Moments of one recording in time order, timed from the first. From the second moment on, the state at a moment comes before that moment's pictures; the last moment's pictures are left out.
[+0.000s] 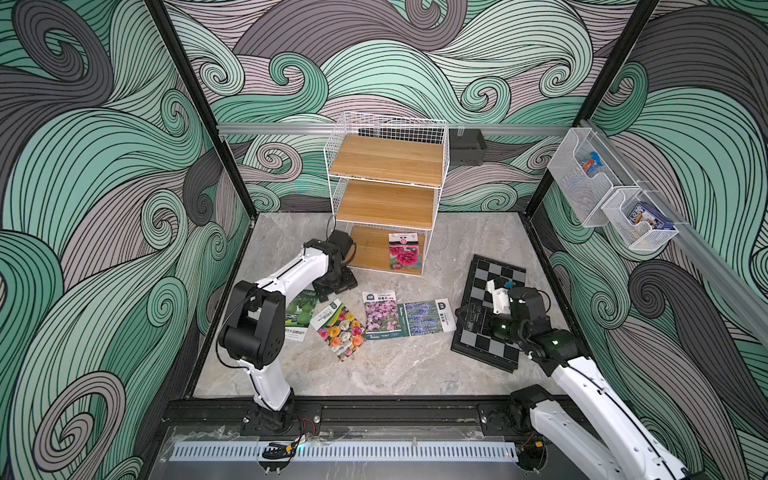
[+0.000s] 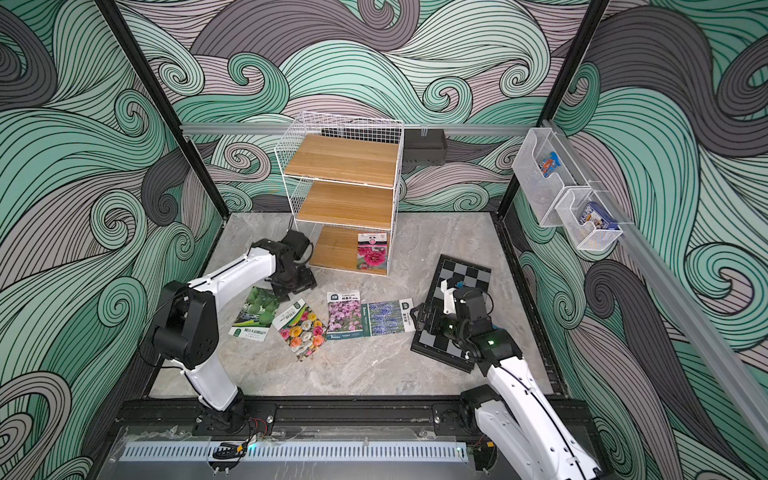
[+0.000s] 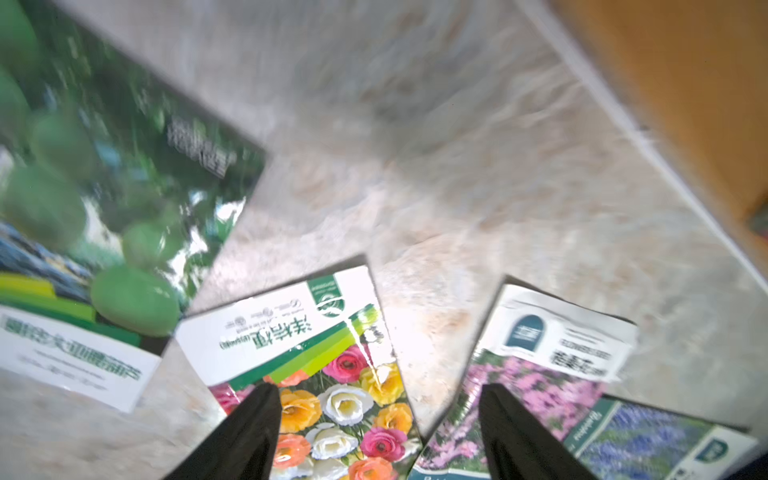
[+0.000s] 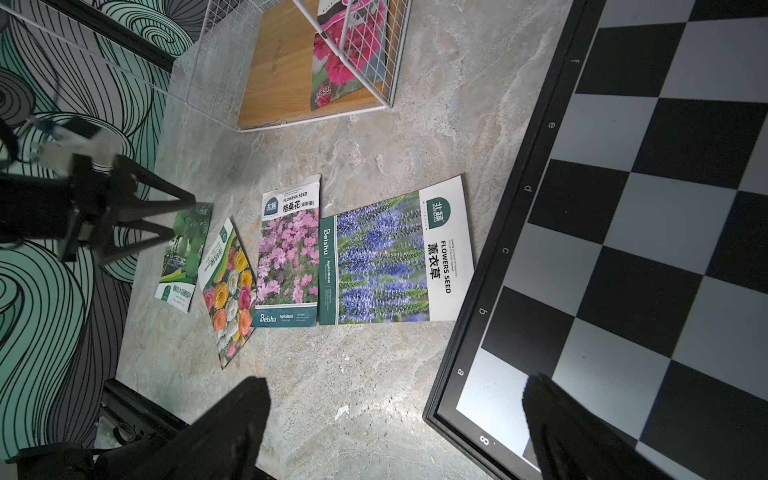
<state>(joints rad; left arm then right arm) -0.36 1.76 1.42 -1.02 -0.05 -0.70 0.27 0.74 0.59 -0.65 -0.25 0.53</state>
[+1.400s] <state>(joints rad) -0.47 1.69 0.96 -0.64 -0.05 0.23 0.27 0.74 0.57 -0.65 -0.25 0.54</state>
